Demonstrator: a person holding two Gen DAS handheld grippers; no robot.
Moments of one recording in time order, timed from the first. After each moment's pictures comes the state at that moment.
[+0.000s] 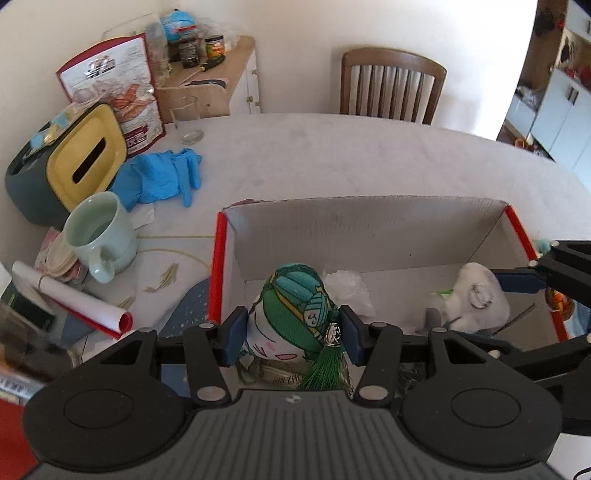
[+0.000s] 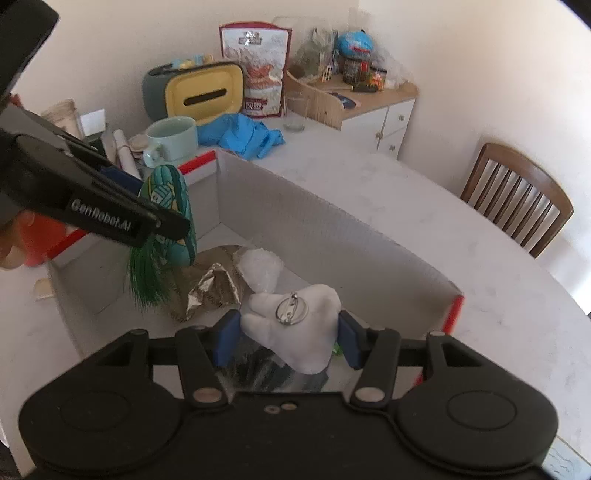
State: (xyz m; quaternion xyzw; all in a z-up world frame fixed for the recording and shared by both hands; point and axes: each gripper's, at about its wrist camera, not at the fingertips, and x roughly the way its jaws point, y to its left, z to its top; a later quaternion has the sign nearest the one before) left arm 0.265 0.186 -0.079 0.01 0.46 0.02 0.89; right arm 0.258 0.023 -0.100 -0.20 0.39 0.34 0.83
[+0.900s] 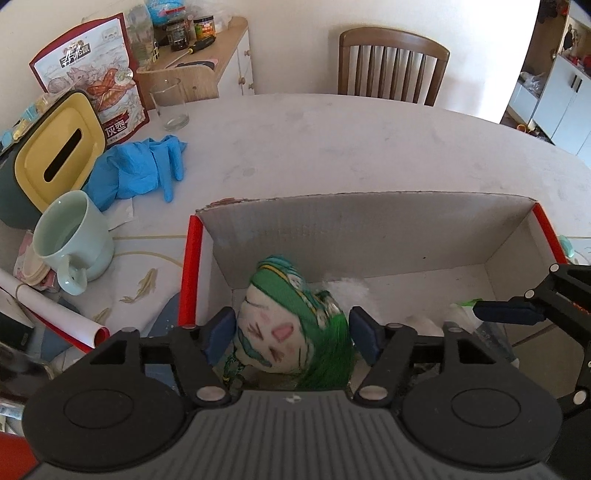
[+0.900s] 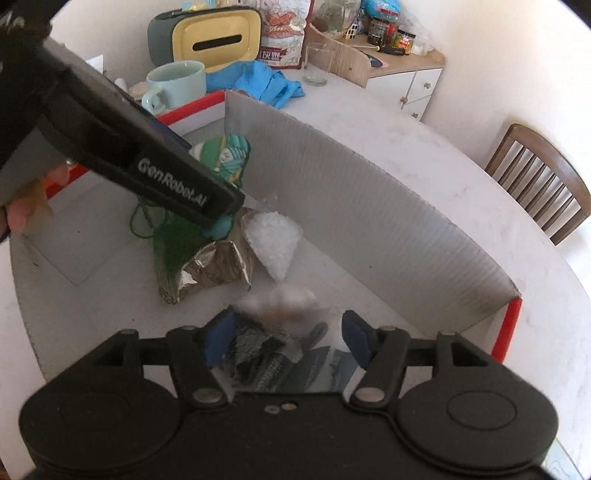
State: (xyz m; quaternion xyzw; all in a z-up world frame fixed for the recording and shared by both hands) left arm 0.302 0.187 -0.104 0.01 0.49 0.01 0.87; right arm 0.268 0.047 -0.130 -0.24 0.43 0.35 0.80
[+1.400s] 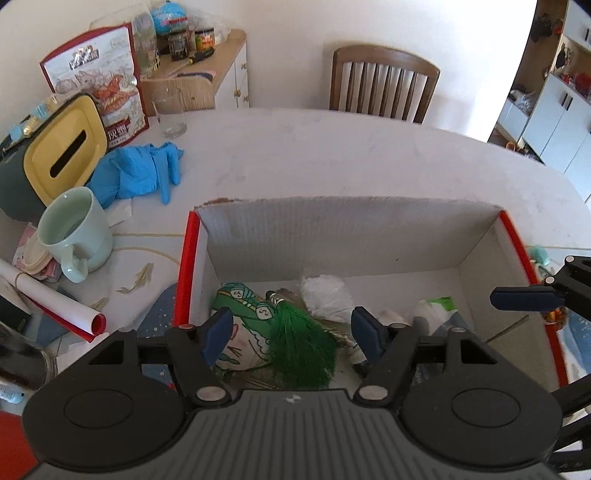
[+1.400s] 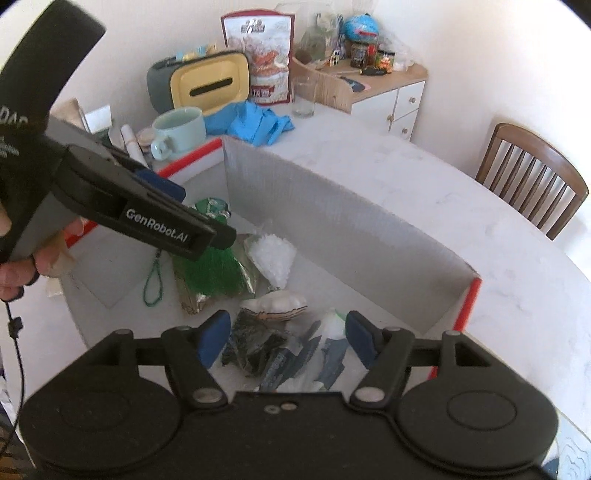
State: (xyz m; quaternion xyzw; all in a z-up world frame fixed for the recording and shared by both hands) left arm 0.275 0.182 -0.084 -0.02 0.46 0.00 0.89; right arm 0.254 0.008 -0.091 -0.17 0.41 0.36 0.82
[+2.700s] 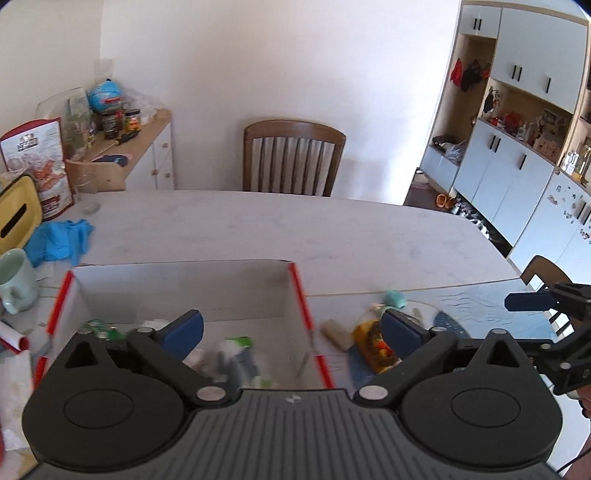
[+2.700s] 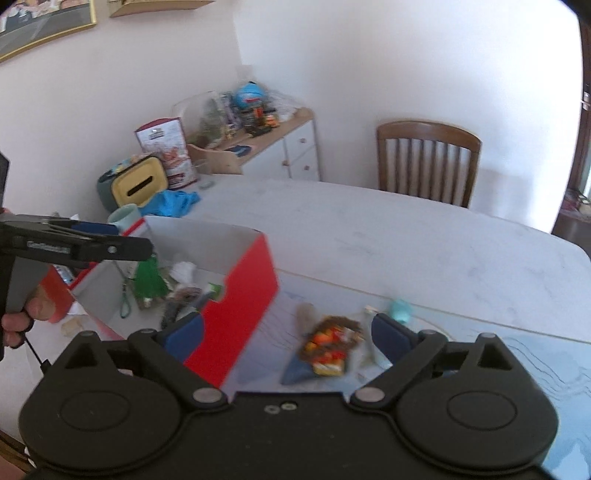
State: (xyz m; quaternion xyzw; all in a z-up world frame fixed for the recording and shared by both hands) left arm 0.205 0.034 -0.020 -0.04 0.35 -0.08 0.93; right arm 0.206 -0.229 -0.035 -0.02 0.36 0.27 0.89
